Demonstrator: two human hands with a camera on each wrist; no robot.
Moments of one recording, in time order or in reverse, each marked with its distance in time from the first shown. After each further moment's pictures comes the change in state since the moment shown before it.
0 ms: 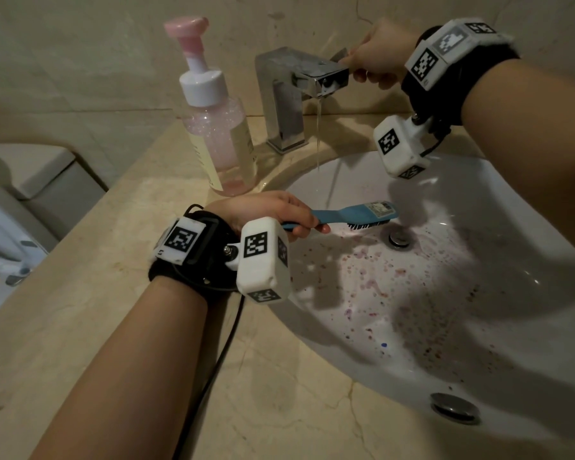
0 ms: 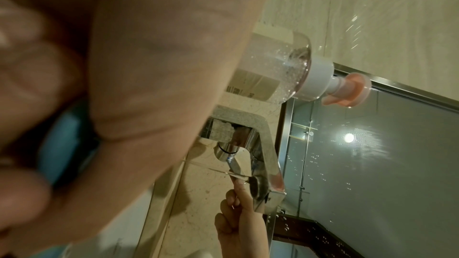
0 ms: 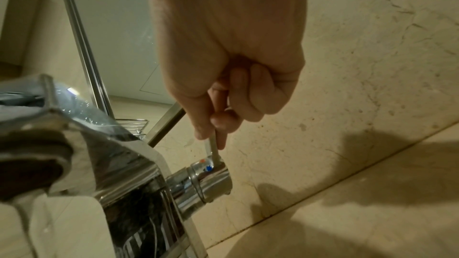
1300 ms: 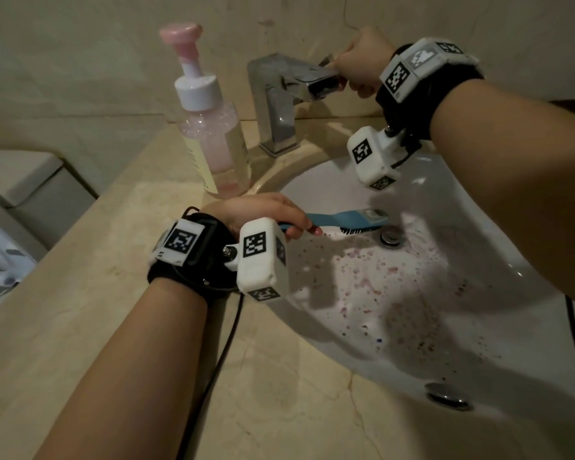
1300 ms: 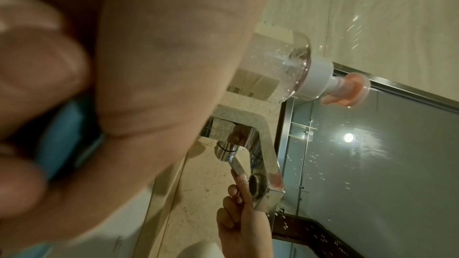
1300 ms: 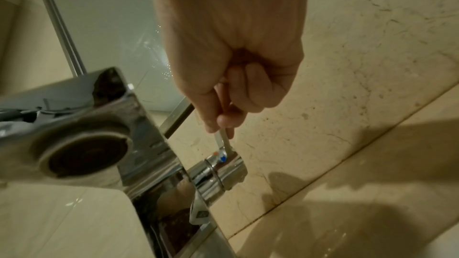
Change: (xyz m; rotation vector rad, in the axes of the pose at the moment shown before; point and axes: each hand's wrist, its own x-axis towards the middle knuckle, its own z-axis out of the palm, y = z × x) left_hand -0.002 0.001 -0.001 0.020 0.008 -0.020; right_hand -0.016 -0.012 -0.001 -0.040 0.063 -0.016
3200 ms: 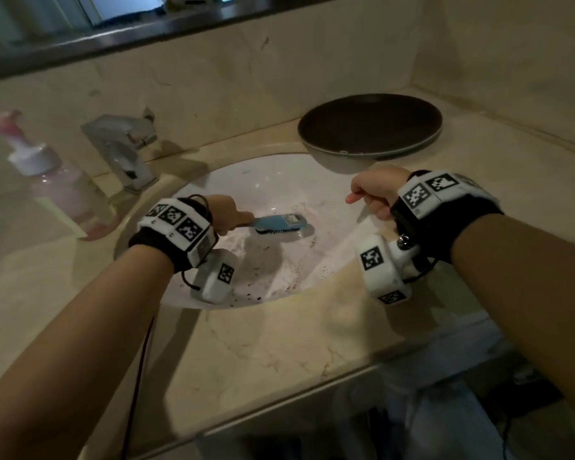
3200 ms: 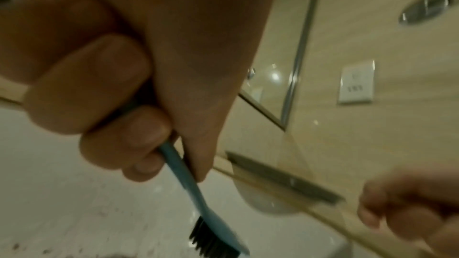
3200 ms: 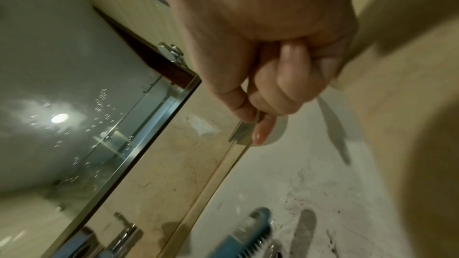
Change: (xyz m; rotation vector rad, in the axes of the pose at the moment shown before) left_hand 0.029 0.064 0.139 1.225 0.464 -0.149; right_hand -0.277 0.144 -0.083 0.378 0.006 0.749
